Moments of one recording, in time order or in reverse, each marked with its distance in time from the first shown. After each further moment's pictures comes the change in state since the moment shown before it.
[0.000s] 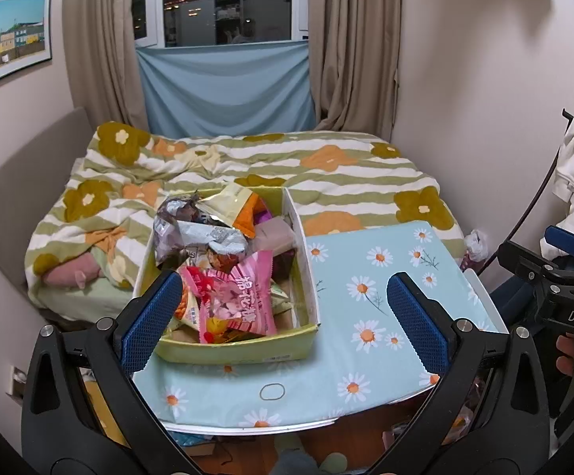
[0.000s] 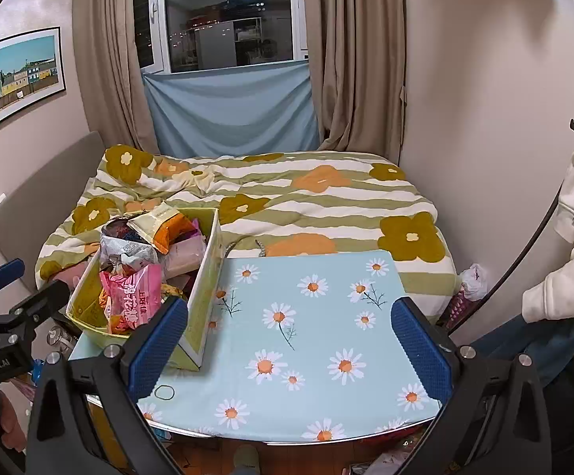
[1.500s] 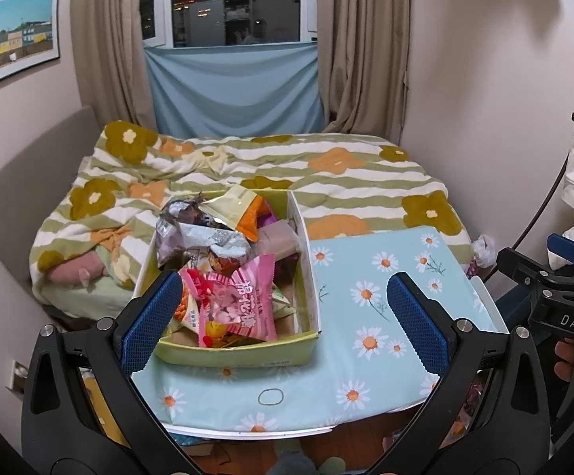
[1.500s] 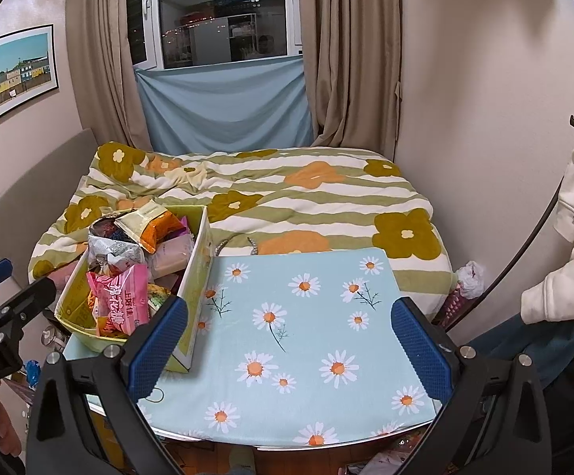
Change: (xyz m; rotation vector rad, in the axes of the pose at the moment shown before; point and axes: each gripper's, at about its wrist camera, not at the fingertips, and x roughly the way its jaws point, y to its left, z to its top) left arm 0.003 -0.003 0.001 -0.015 -0.004 0.032; right arm 0.005 -0.010 0.000 0.008 0.011 -0.011
